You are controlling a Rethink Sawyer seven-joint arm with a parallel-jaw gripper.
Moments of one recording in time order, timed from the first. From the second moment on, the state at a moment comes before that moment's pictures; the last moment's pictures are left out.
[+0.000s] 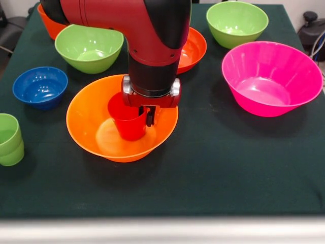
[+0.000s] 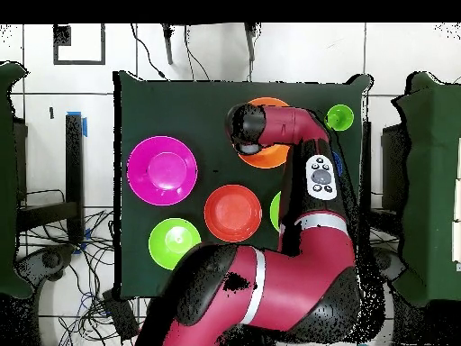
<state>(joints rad) -0.31 -0.23 0.14 1.00 -0.29 0.82 1.66</state>
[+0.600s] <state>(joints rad) -0.31 -0.22 0.14 0.98 -0.34 0.82 1.66</state>
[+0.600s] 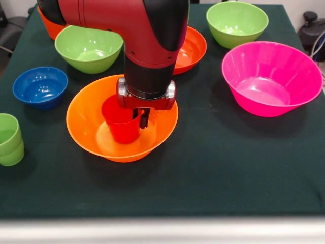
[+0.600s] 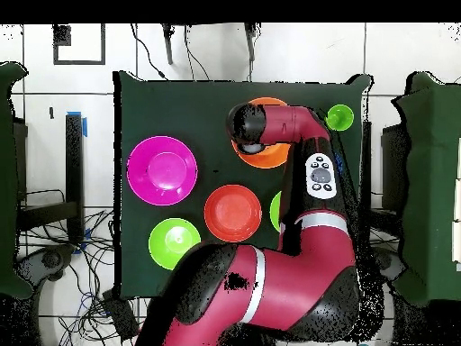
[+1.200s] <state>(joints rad) -0.32 -0.22 0.14 0.98 -0.35 0.82 1.66</state>
